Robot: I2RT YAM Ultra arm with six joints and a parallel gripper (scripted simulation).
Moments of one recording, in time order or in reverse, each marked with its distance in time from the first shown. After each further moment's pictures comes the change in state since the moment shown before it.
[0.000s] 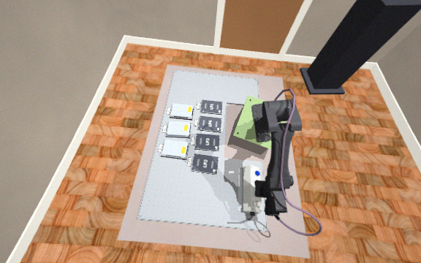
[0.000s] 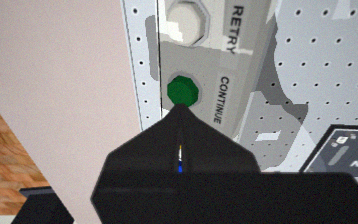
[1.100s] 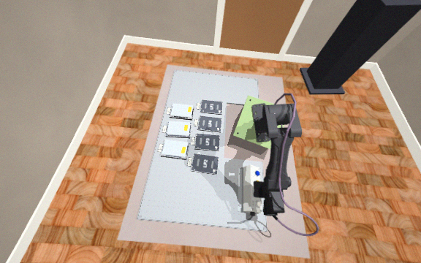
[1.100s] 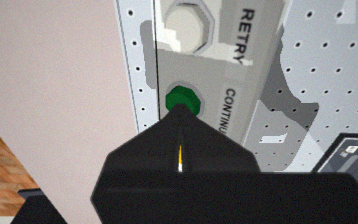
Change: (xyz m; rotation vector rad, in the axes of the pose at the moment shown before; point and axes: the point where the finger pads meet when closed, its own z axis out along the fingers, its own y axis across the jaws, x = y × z) arm 0.001 0.000 0.018 0.001 0.003 0.000
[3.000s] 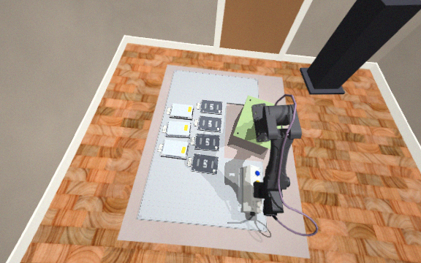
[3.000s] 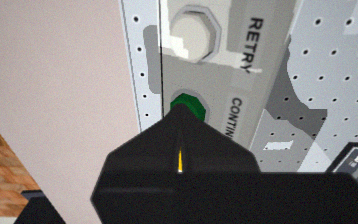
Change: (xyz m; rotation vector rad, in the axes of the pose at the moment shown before) arm -0.003 0.003 0.005 -0.023 -0.017 -0.001
